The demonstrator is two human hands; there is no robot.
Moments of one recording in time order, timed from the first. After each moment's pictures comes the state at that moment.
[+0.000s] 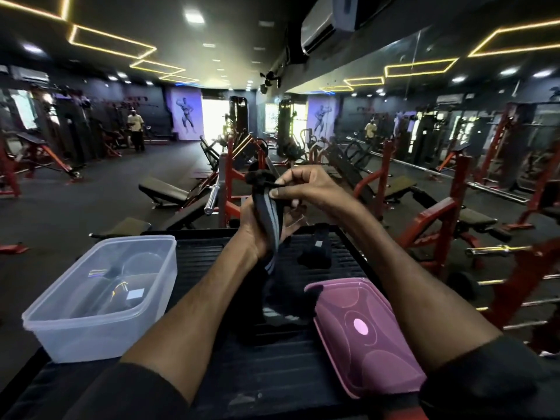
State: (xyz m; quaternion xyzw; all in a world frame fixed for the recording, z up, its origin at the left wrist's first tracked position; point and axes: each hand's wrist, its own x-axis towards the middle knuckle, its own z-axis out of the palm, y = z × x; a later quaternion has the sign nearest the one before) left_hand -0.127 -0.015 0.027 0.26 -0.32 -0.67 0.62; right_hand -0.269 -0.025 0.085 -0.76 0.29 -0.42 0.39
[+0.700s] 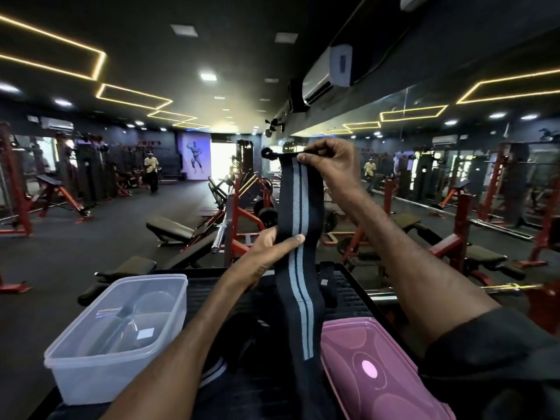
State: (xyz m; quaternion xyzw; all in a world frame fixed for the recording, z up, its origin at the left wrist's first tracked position) left_hand -0.109 0.040 0.062 0.37 -0.66 -0.40 0.52; right_hand -0.271 -0.029 0.184 -0.69 0.25 -0.67 0.11
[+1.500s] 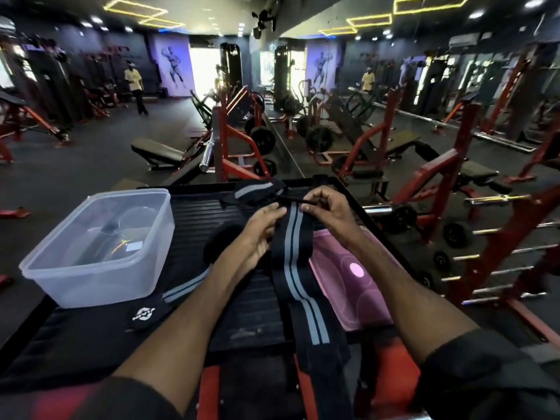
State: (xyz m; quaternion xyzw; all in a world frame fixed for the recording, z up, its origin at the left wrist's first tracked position) left_hand -0.132 0.025 -0.080 0.43 -0.39 -0.61 0.53; right_hand -0.317 -0.020 -0.078 -0.71 0.37 -0.52 0.30
